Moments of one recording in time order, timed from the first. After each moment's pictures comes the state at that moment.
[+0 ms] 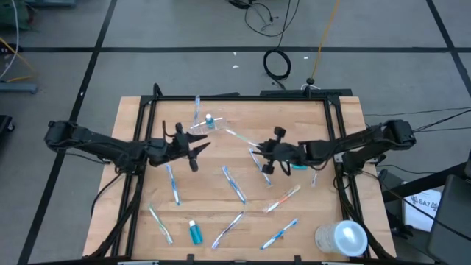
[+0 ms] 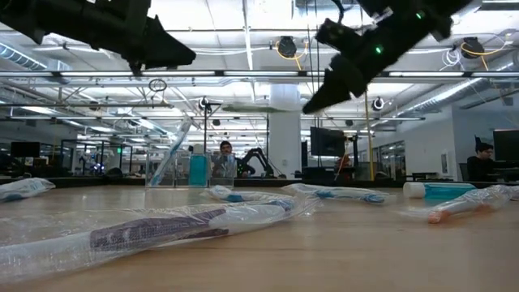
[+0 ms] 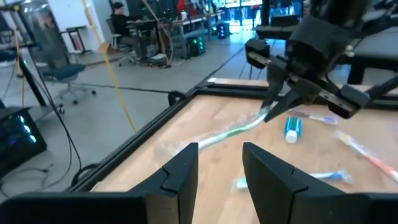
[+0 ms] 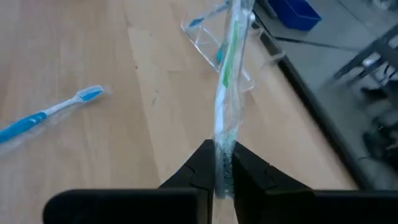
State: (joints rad) left arm -0.11 0.98 0.42 0.44 -0.53 0.02; right arm 0.07 1.42 0.79 -0.01 0.51 -0.06
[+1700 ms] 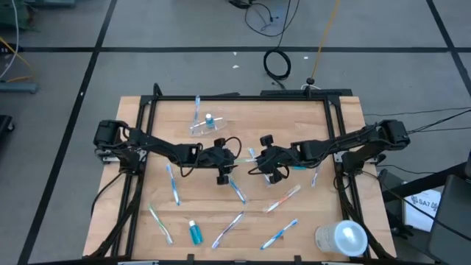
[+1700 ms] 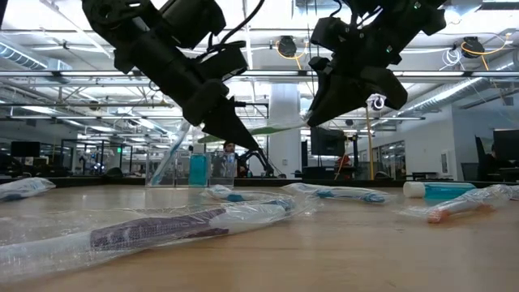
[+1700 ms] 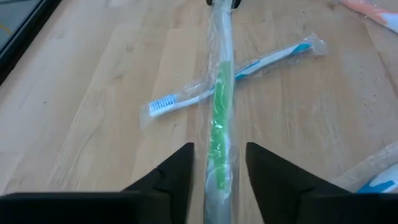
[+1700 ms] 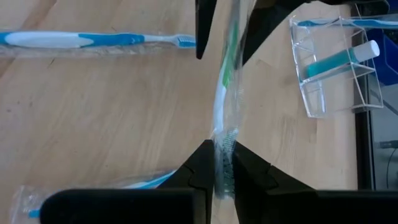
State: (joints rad) left arm -0.05 1.70 0.84 0.20 -0.21 0.07; right arm 0.09 1.47 0.88 -0.19 0.26 -0.43
